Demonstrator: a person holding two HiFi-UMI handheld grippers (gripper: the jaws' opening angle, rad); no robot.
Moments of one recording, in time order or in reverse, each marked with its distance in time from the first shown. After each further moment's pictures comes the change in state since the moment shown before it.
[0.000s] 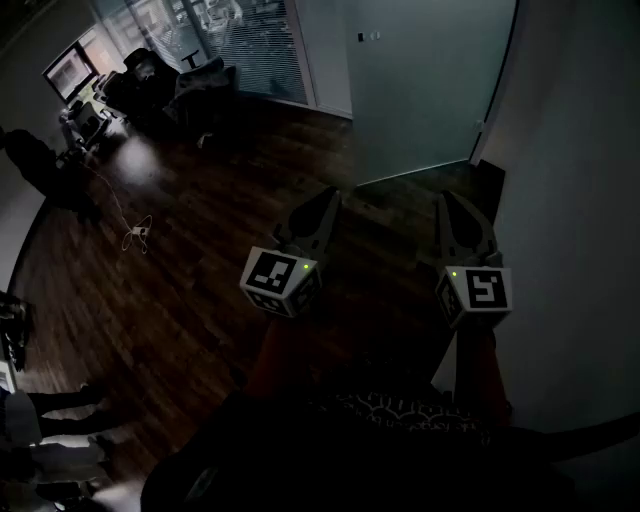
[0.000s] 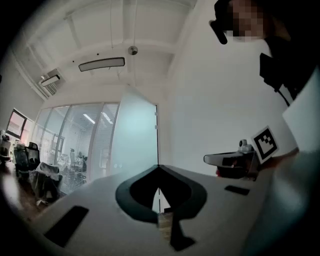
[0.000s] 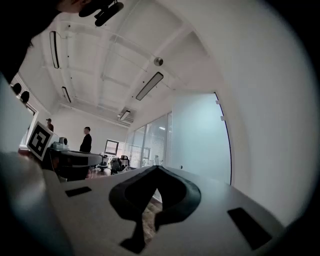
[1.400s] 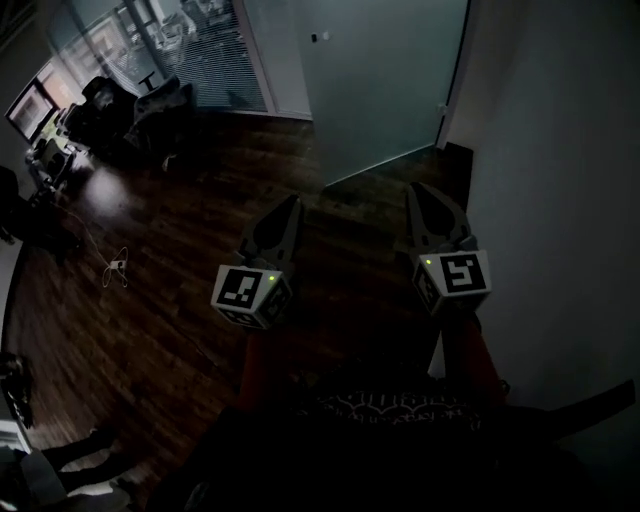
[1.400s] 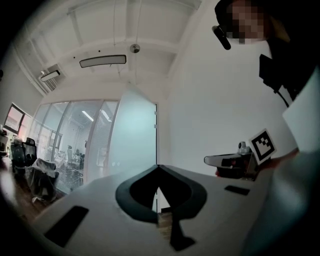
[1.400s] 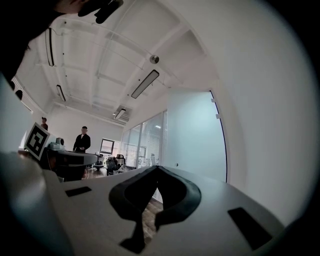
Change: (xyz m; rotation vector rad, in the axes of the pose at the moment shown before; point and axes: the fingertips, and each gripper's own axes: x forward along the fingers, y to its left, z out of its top) left arm -0.006 0.022 -0.021 -0.020 -0.007 -0.040; right arm 0.007 0.003 -0.026 -0.002 0.032 -0.061
